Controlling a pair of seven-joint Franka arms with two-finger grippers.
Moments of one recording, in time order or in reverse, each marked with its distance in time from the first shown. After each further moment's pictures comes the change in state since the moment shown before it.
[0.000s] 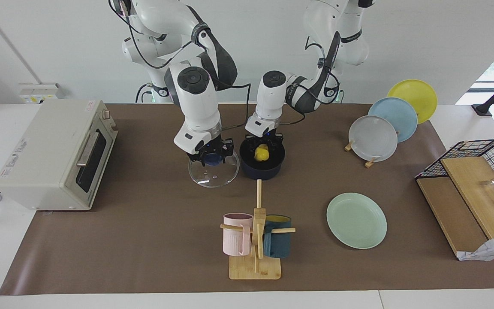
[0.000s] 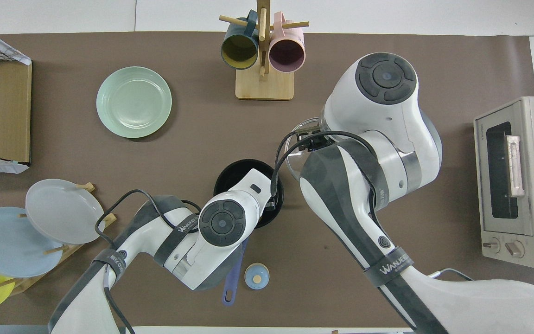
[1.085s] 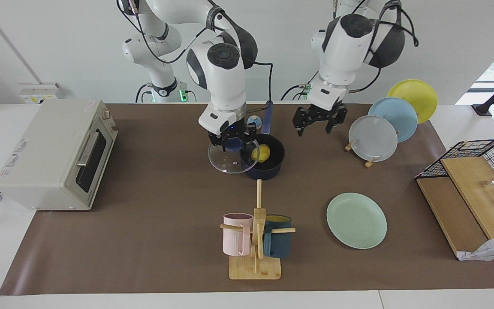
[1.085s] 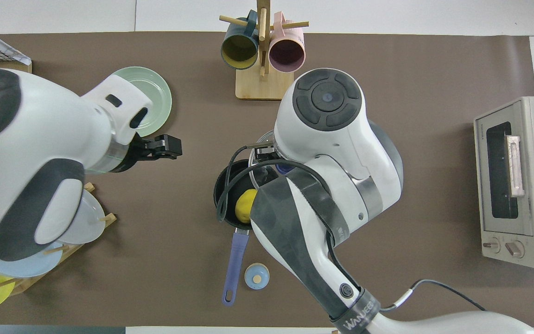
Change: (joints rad) left arm 0.353 -0.201 0.036 0.421 -0.063 -0.702 0.378; right arm 0.142 0.001 0.003 0.106 -0.002 -0.077 0.207
